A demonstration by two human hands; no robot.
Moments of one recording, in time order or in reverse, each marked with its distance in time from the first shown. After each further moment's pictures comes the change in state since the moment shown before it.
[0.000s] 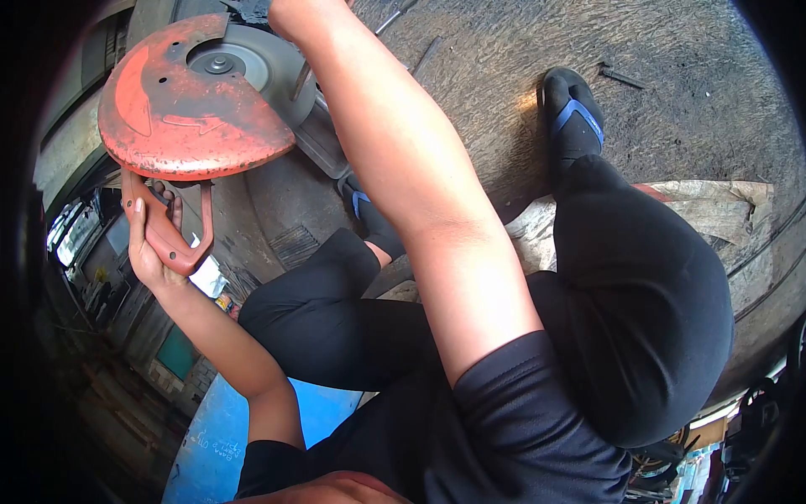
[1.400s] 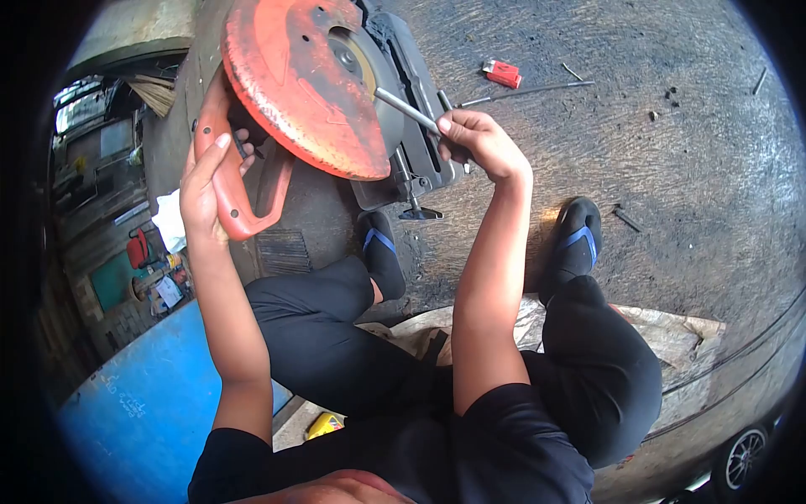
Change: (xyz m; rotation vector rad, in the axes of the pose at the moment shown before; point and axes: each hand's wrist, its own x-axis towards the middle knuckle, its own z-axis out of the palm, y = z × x) left_hand 0.001 -0.006 0.001 -0.044 0.015 0.079; right_hand -0.065 0.086 0.069 1.254 -0.391 -0.311
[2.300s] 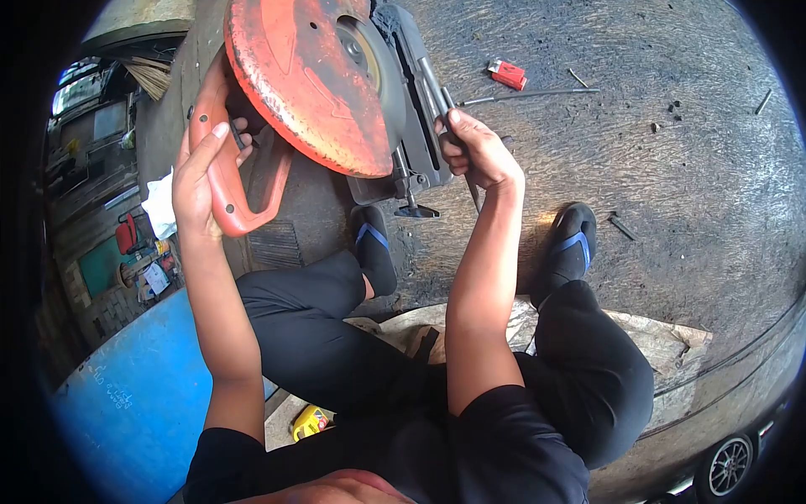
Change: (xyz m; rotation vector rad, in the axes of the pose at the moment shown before) left_hand -0.003 0.004 0.006 0.015 0.005 -0.017; right_hand 0.008 0.021 0.009 0.510 -0.054 0.110
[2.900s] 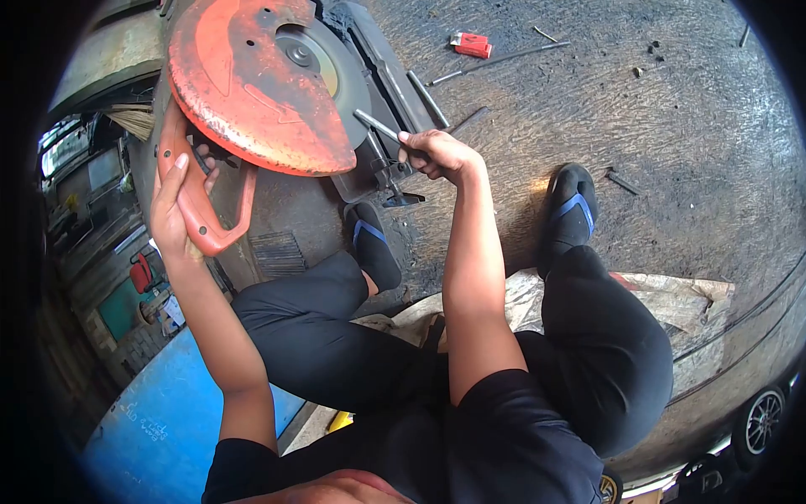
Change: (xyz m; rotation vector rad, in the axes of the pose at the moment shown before) left_hand 0.002 -0.001 -0.006 0.053 -0.052 0.000; right_hand 0.008 0.053 -0.031 -0.236 0.079 0.313
